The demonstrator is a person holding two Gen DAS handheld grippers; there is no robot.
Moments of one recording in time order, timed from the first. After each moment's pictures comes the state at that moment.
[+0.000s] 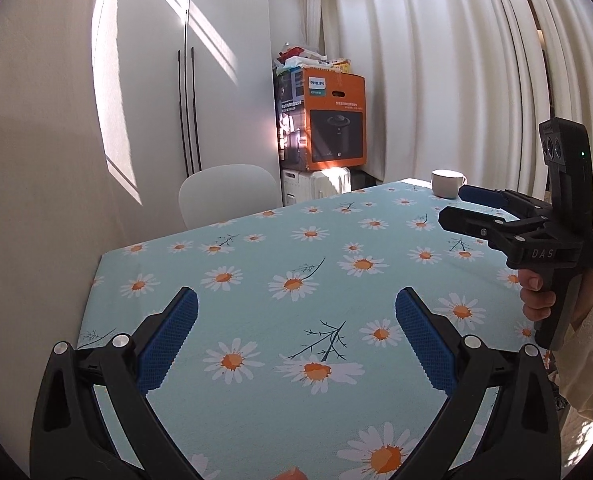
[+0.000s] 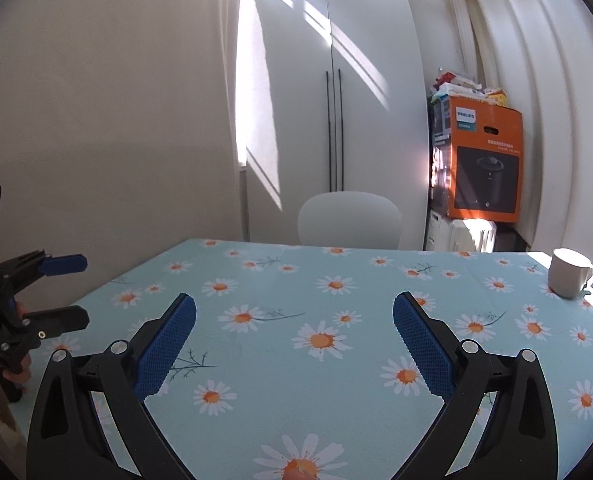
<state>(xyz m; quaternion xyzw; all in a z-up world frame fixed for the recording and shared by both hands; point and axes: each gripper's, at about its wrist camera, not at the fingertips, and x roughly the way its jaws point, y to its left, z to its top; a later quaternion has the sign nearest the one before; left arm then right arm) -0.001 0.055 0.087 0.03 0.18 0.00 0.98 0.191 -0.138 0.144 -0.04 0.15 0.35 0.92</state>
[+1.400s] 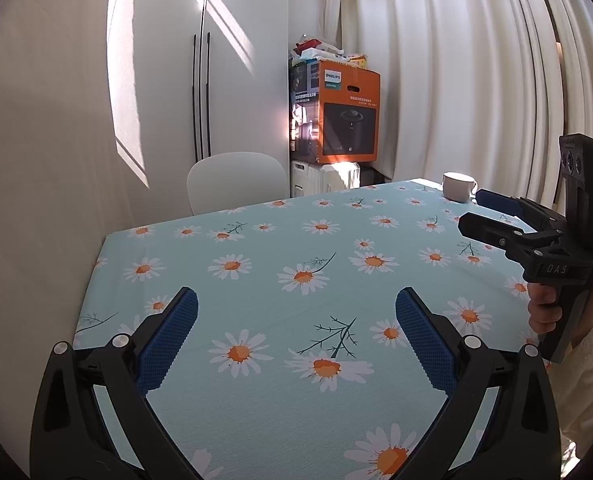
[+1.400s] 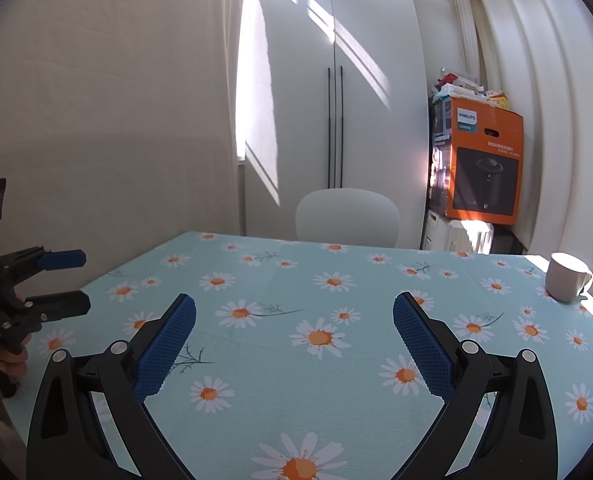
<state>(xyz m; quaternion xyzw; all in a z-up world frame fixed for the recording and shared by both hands) 0.004 0.062 0.085 0.00 0.19 0.01 0.98 0.182 -0.140 0.142 -0.05 0.14 0.35 0.92</state>
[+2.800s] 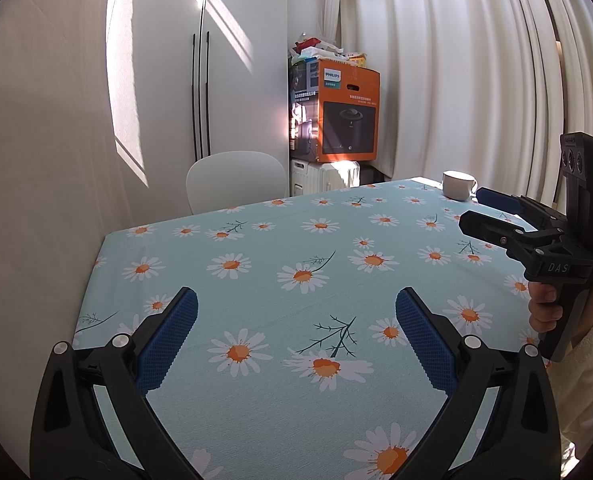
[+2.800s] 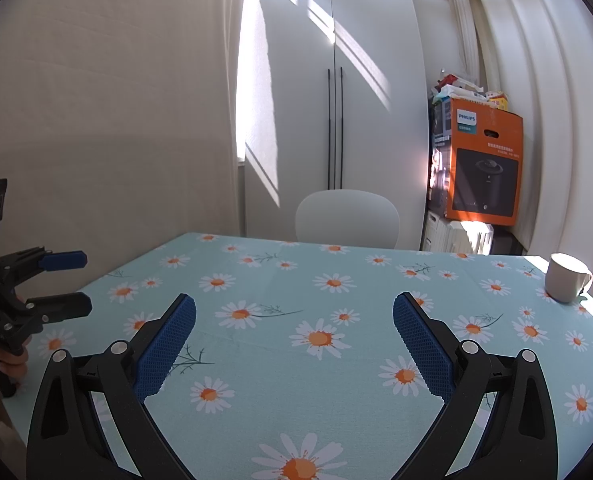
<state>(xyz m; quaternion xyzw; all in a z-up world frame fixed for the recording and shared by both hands) 0.003 0.060 0.085 0.00 0.19 0.01 0.98 0.182 -0.140 0.141 -0.05 0.14 0.35 0.92</state>
